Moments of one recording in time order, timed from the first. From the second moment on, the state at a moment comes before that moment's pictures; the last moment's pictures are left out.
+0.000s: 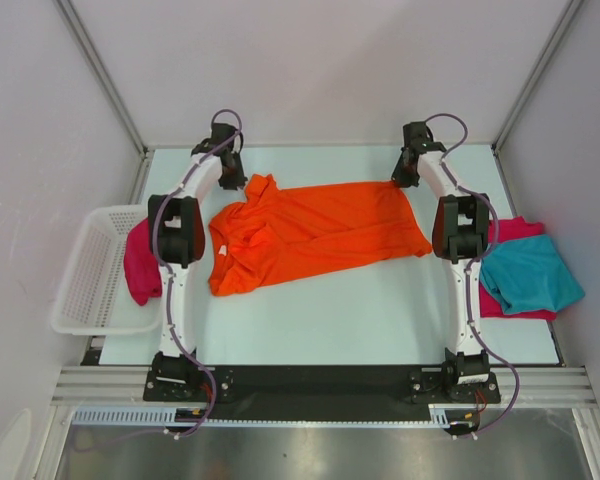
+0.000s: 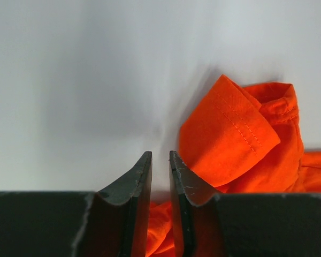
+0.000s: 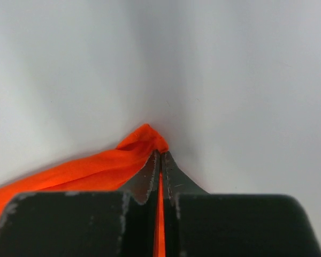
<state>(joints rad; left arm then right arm) -0.12 2.42 2.12 -0.69 -0.05 -0.30 0.10 2.53 2.26 -0.71 0.09 0.49</state>
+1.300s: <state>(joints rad) -0.12 2.40 2.17 -0.66 0.04 -0.42 0.13 2.46 2.10 -0.58 0.12 0.44</state>
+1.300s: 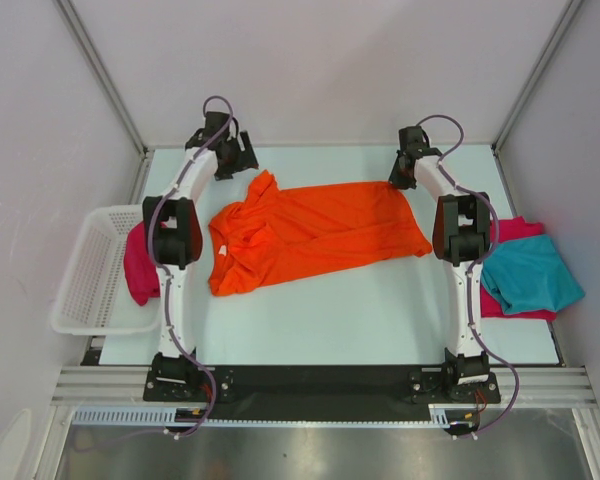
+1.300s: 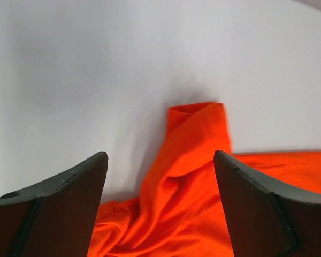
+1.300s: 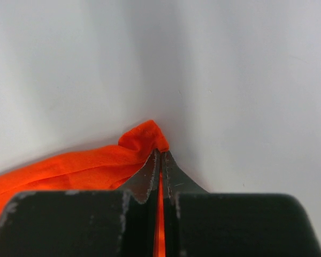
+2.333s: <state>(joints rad) -0.11 2.52 2.16 -0.52 0.30 -0.42 0.16 2.45 2.09 -0.59 0.15 0.43</state>
